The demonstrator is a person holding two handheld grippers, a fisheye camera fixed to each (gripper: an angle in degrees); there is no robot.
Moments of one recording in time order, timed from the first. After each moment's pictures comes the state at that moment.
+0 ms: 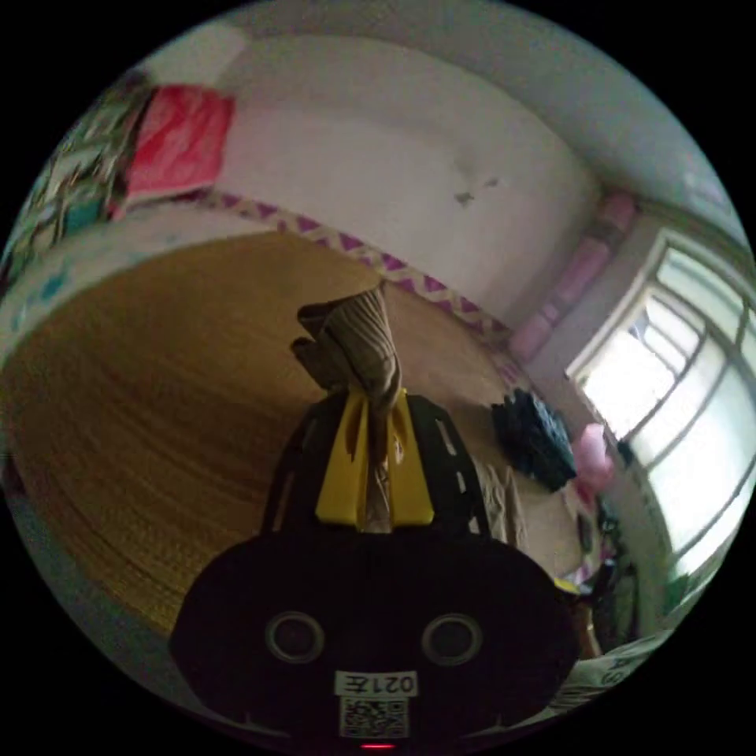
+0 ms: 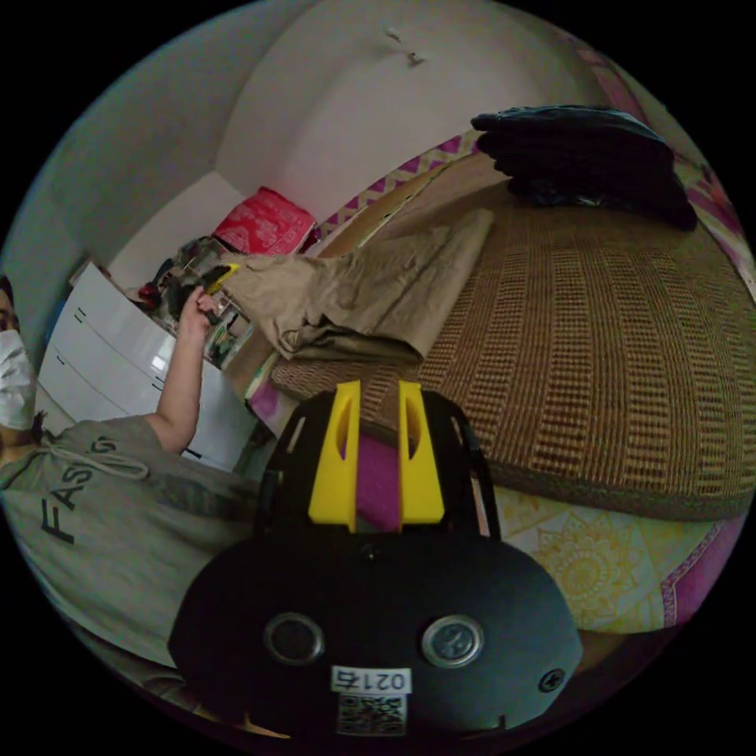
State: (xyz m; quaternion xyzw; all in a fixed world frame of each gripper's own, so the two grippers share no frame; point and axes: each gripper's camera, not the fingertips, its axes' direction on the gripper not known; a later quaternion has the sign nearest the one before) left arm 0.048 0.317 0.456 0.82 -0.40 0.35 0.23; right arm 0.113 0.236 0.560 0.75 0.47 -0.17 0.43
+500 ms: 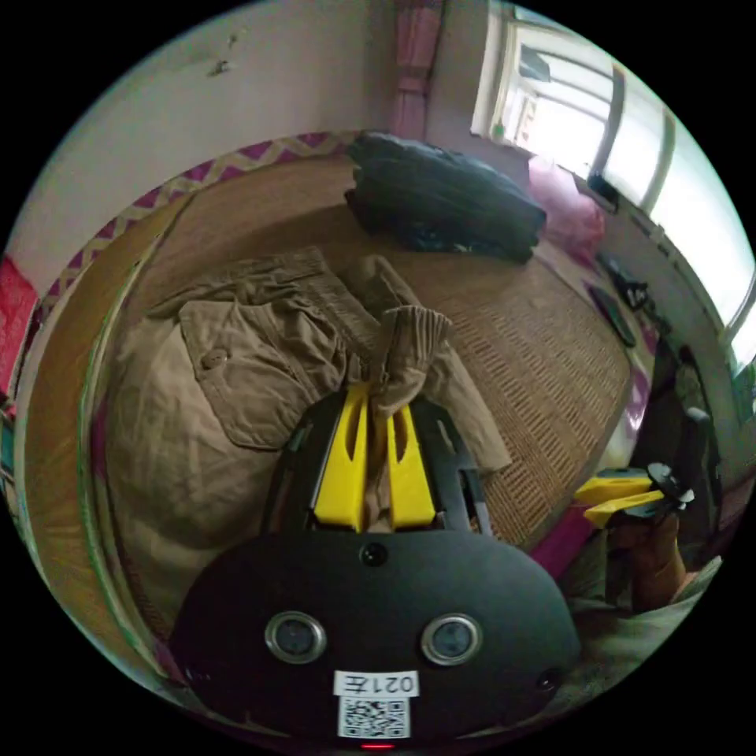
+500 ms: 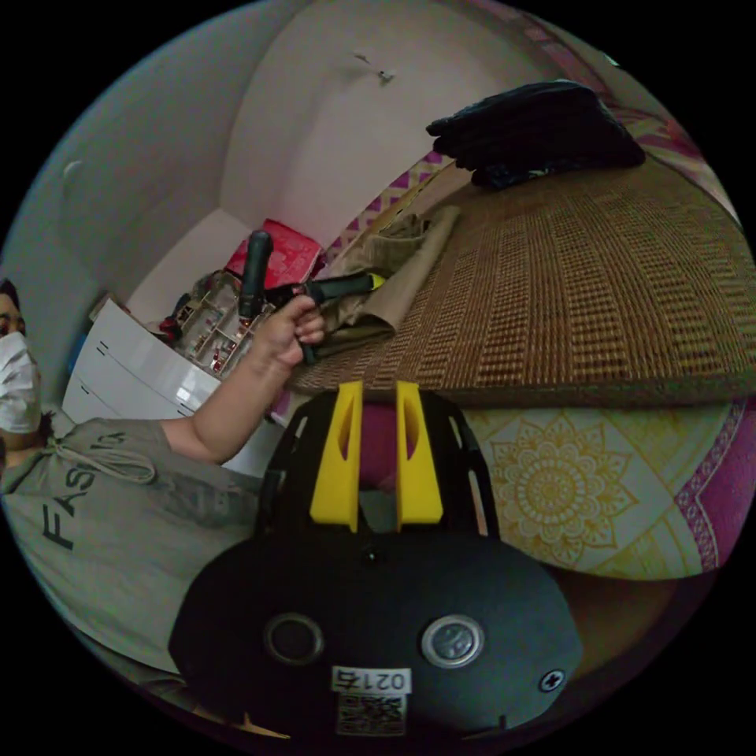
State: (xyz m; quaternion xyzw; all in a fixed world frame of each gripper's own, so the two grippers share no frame) left arm 0.140 -0.182 0.556 0.61 -0.64 0.32 0.33; right arm 0.133 0.366 0.542 0.78 0.41 -0.20 0.43
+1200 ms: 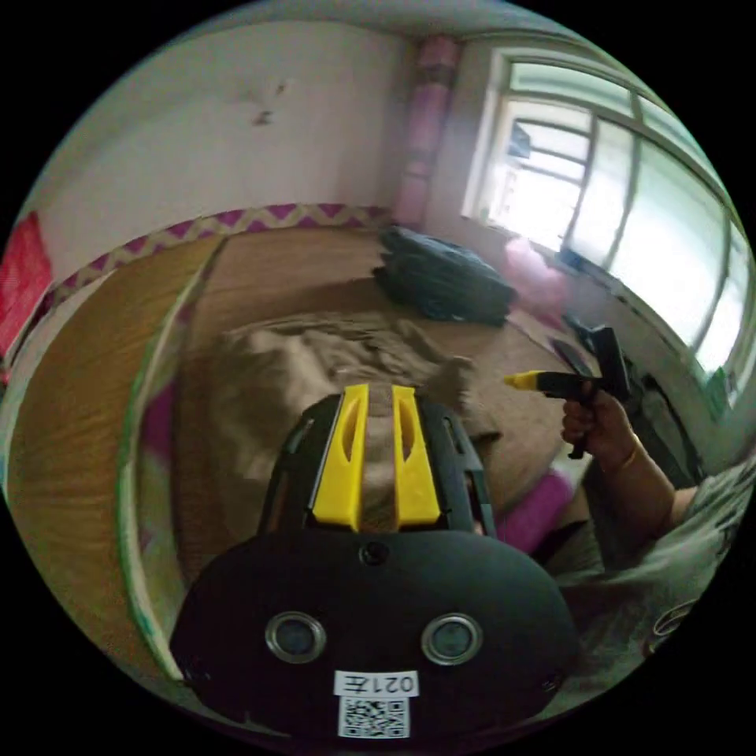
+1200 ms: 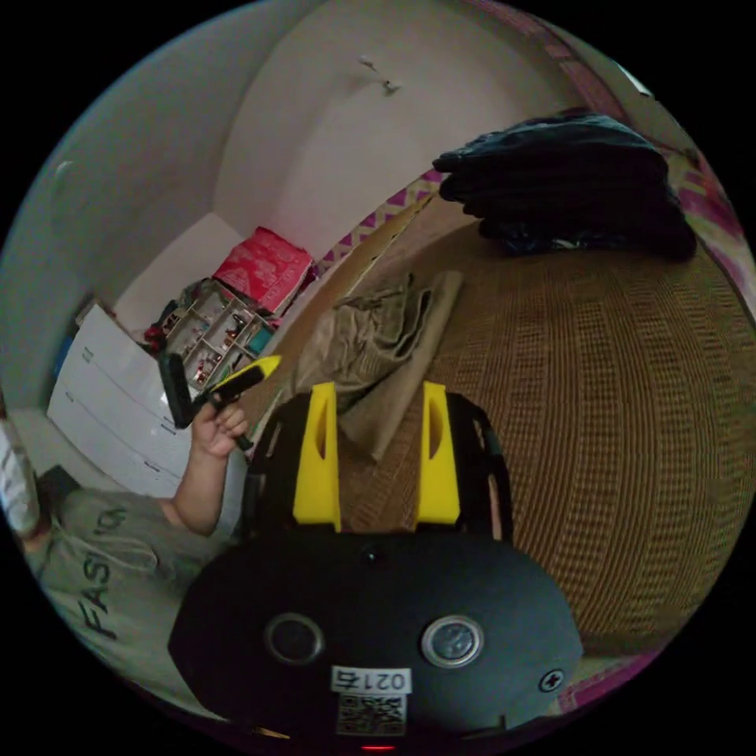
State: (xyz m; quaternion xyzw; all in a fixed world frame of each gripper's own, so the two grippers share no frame) left arm 0.102 -0.057 0.466 0.68 -0.56 0.37 0.28; right arm -0.023 0.471 0.352 0.79 0.42 -0.19 0.41
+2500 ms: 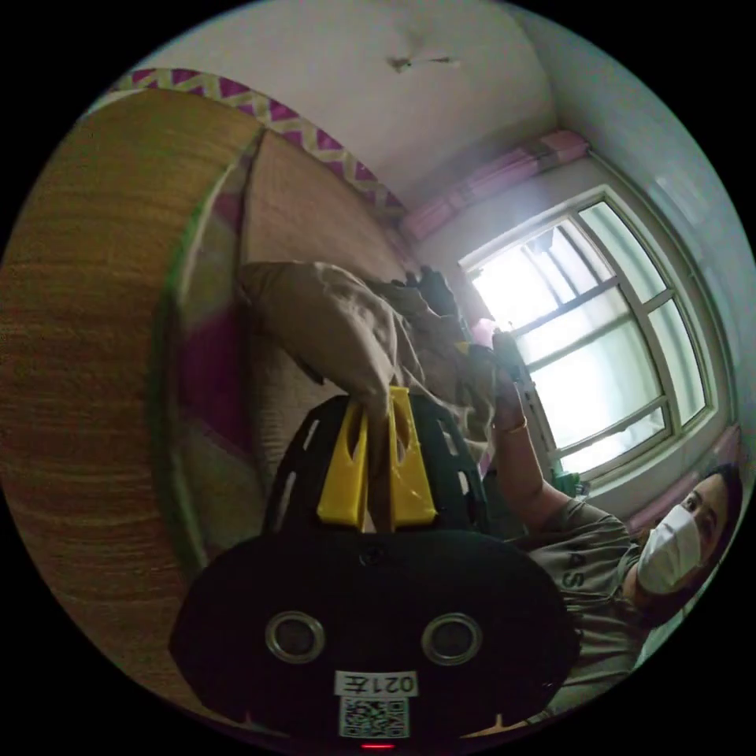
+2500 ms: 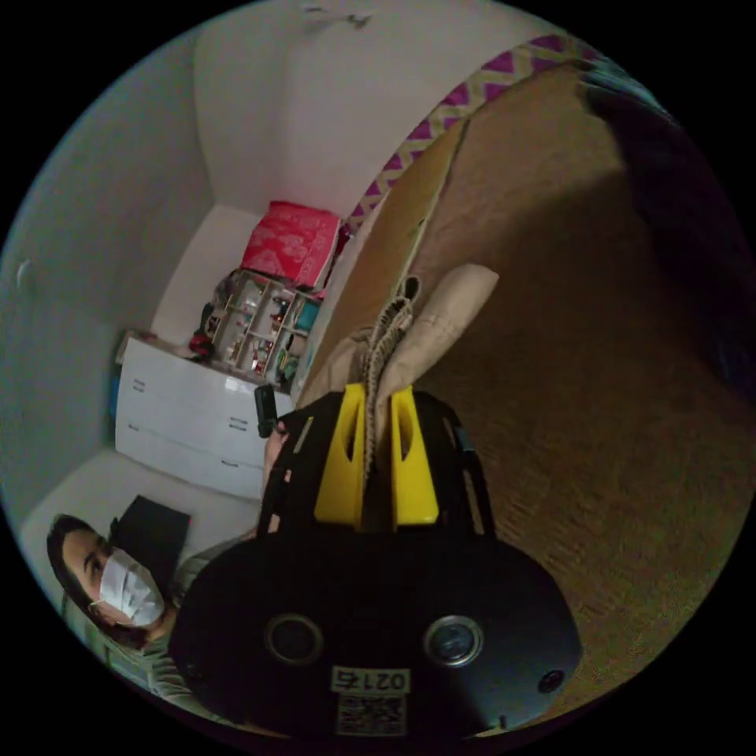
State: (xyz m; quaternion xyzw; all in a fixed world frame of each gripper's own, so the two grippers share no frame) left arm 0.088 0.258 0.141 0.63 -0.36 0.45 0.52; right arm -0.143 0.355 0.036 0.71 0.36 -0.21 0.56
